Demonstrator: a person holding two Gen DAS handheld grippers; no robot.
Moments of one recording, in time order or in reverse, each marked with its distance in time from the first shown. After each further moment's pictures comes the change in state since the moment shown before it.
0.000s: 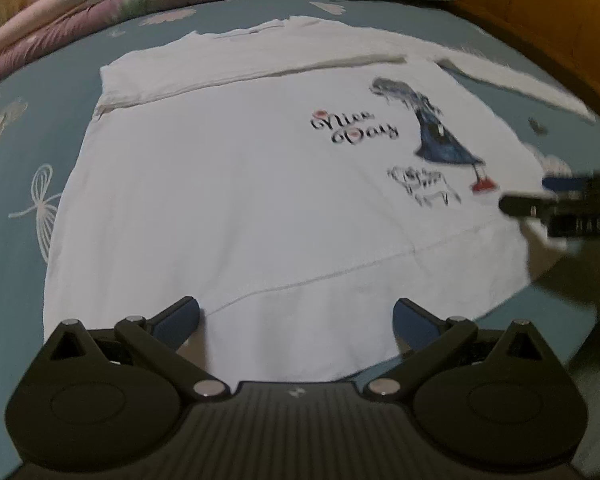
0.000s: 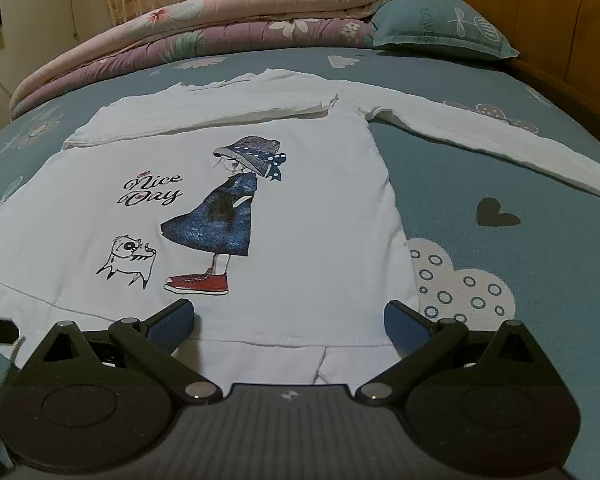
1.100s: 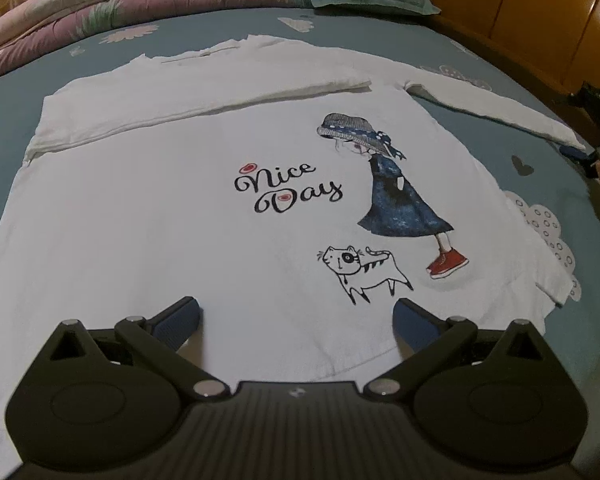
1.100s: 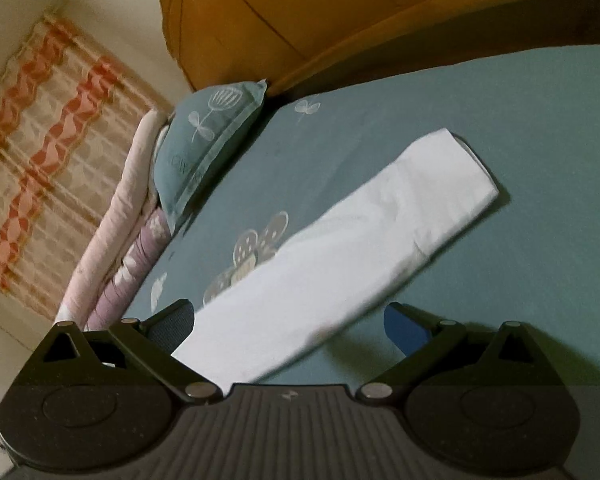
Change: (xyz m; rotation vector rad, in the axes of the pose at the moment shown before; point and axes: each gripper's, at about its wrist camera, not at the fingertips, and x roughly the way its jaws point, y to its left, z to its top) left arm 0.041 -0.050 0.042 0.024 -0.037 -0.052; right arm 0.026 -0.336 0.046 0.892 -0.349 0.058
